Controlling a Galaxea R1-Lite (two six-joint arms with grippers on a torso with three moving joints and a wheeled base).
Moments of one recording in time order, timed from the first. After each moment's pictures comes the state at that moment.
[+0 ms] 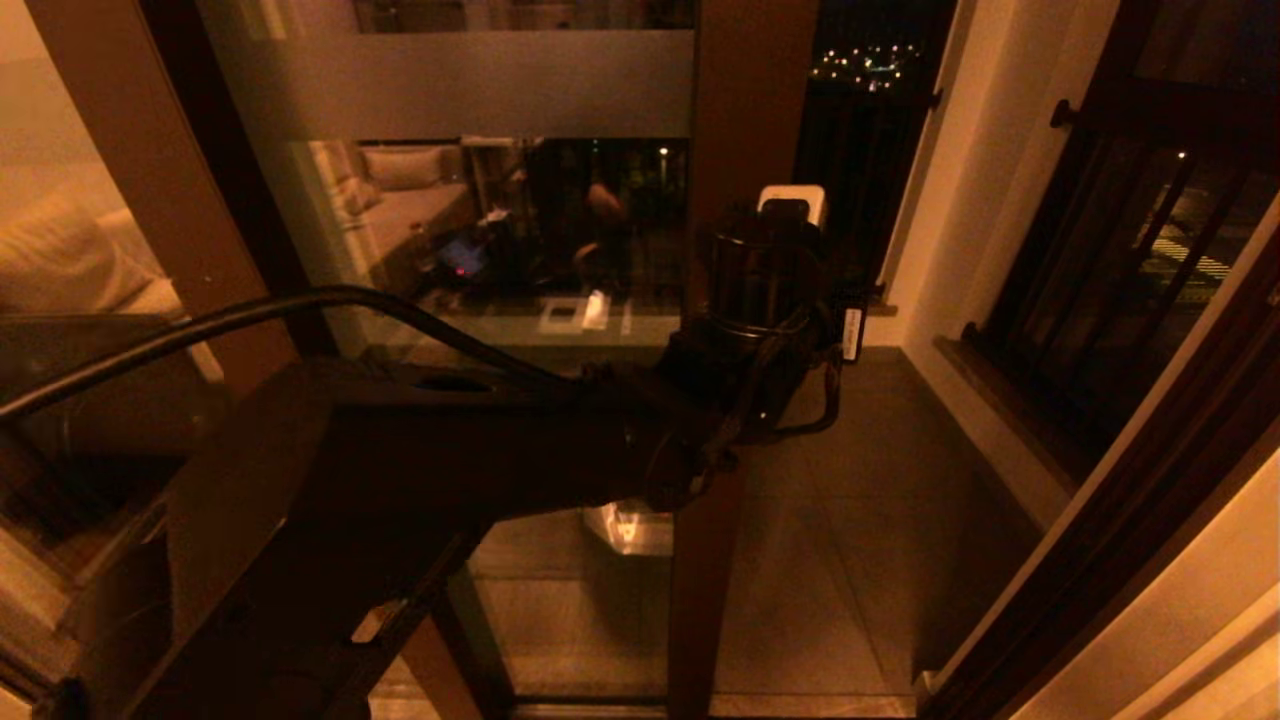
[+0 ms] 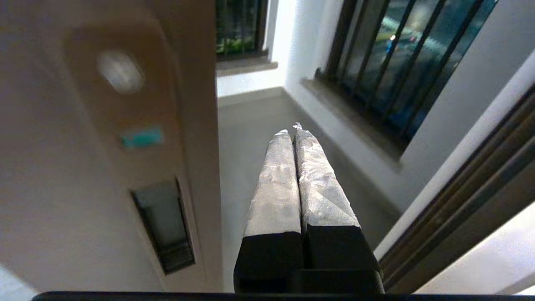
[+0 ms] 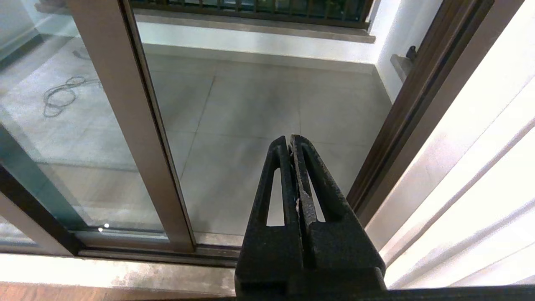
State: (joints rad) left arm -0.90 2.32 -1.91 -0.49 0.35 -0.06; right arm 0.00 0.00 -0.01 0.04 0.05 -0.11
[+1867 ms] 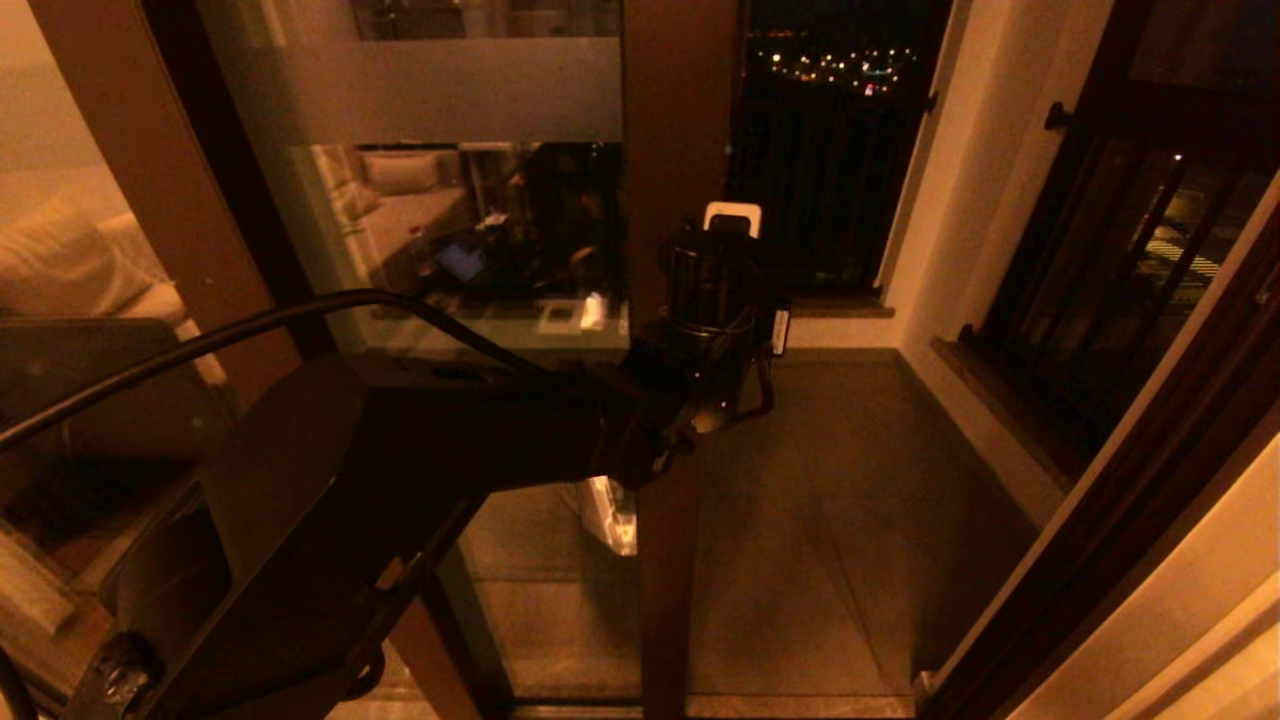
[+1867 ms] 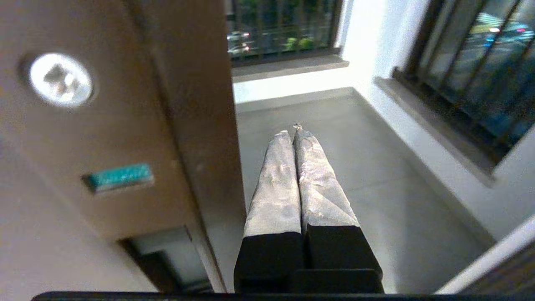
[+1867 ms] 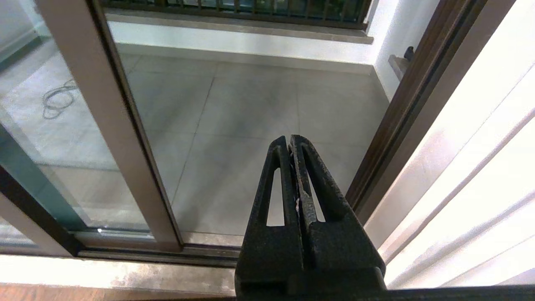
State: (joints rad) left arm -0.74 2.36 -1.92 -0.49 0.50 0.00; right arm 0.00 0.00 -0.01 0.04 0.05 -0.11
